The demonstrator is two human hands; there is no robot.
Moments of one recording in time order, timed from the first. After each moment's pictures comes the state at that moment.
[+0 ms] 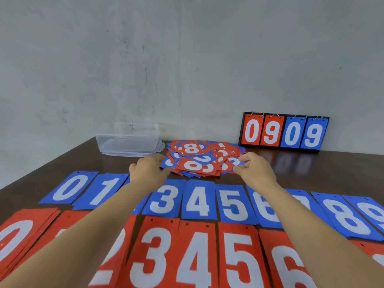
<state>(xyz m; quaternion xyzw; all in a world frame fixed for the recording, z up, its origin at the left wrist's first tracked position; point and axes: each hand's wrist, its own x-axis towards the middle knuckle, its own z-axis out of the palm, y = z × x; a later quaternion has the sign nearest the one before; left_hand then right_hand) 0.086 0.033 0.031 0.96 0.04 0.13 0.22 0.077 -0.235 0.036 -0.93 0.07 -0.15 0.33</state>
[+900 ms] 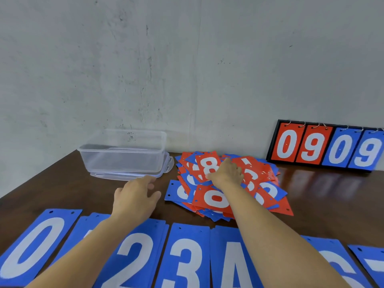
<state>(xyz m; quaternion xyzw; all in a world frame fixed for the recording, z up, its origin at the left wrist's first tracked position) 0.204 0.108 -0.008 0.96 0.04 0.12 0.25 0.301 -0.114 -0.005 -0.95 0.18 -0.06 0.25</state>
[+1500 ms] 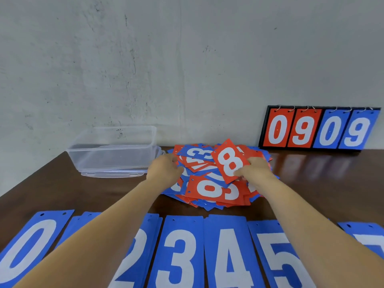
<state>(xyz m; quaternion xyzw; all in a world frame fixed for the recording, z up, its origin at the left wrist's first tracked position) 0.268 0.036 0.008 0.96 -0.01 0.05 0.28 0.242 -0.192 0.014 -0.84 0.20 -0.04 0.50</state>
